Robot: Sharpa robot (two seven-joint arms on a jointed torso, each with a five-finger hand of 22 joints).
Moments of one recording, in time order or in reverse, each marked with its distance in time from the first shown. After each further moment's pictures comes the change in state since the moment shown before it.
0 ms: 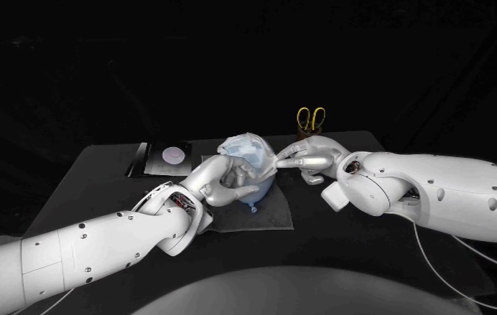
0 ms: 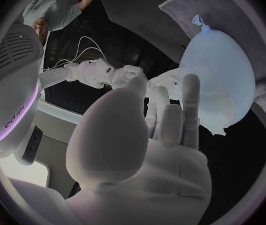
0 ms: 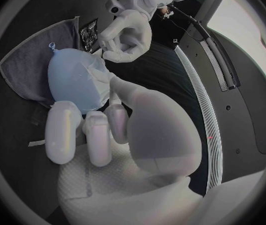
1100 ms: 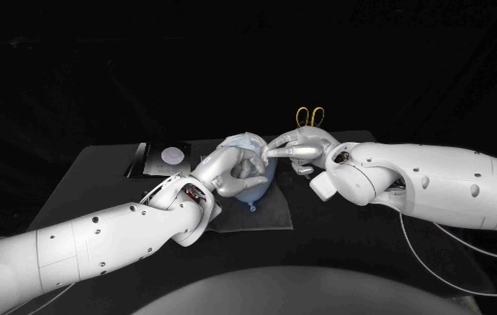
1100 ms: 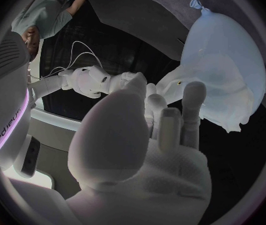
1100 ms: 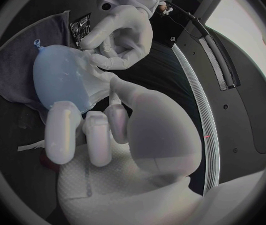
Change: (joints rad) left arm 0.026 0.057 0.016 -0.011 -0.109 -0.009 -0.113; left_hand 0.020 0.049 -0.063 -0.006 0.000 0.062 -0.057 0.064 0.003 0.154 -0.050 0.140 0.220 0.081 -0.041 0.041 0.189 -0.019 0.116 -0.037 0.123 0.193; right arm 0.035 0.061 0.000 -0.031 0.036 -0.035 0.010; right_hand -0.001 -0.001 0.000 0.000 -0.002 -0.005 0.005 0.003 0.008 -0.004 0.000 0.000 0.000 0.000 0.000 0.000 0.001 -0.006 0.002 -0.002 0.000 0.001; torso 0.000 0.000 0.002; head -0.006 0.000
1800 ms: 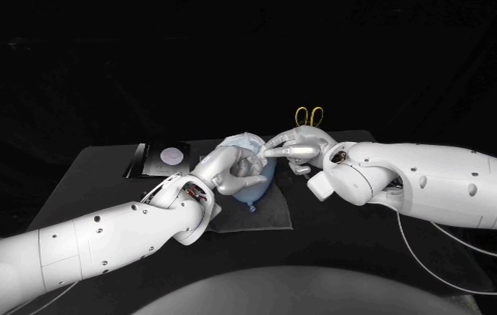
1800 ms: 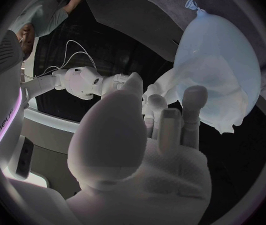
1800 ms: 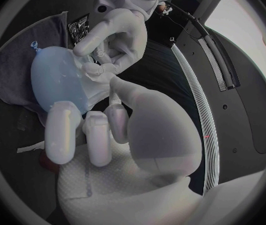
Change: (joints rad) left arm 0.000 0.011 0.004 -0.011 0.002 0.009 -0.080; left_hand -0.053 -0.003 -0.075 0.007 0.000 -0.014 0.021 -0.018 -0.020 0.011 0.017 0.012 0.026 0.008 0.008 0.004 0.024 0.000 0.018 0.010 0.026 0.042; right arm 0.003 0.007 0.000 0.007 0.001 -0.010 -0.001; right_hand -0.001 -0.001 0.003 -0.003 0.004 0.002 -0.002 0.000 0.007 0.002 -0.002 -0.005 -0.001 0.000 0.000 -0.003 0.000 0.000 0.000 0.000 0.000 0.000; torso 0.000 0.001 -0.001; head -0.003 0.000
